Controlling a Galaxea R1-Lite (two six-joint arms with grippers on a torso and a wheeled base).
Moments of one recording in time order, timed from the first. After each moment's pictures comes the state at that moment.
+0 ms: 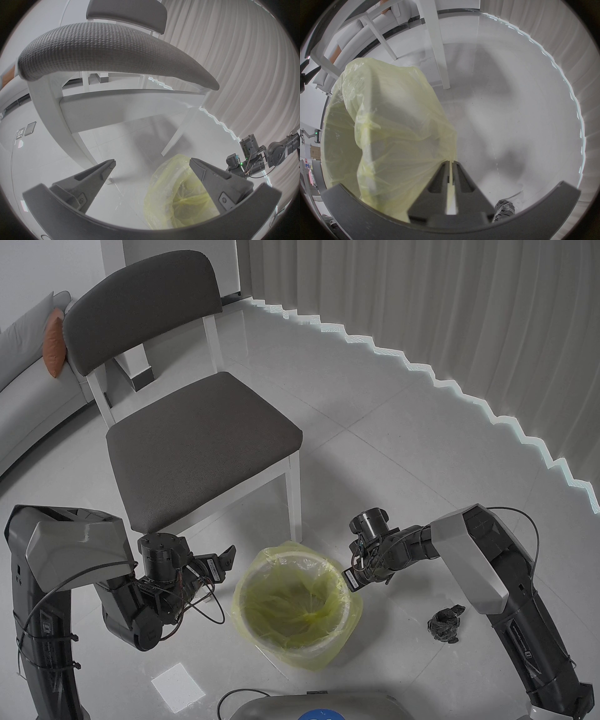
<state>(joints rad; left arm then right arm) -0.31 2.29 -0.61 -1.34 0.12 -0.32 0.43 2.81 -2.00 0.18 -0.04 -0.09</state>
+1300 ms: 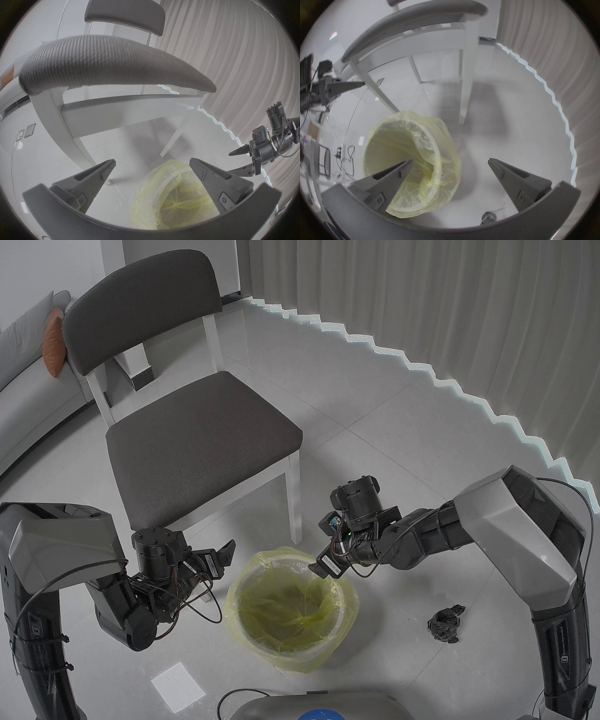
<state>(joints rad) -0.32 2.22 -0.58 -1.34 0.12 -0.31 0.59 2.44 -1.62 -0.10 -0.11 -0.34</state>
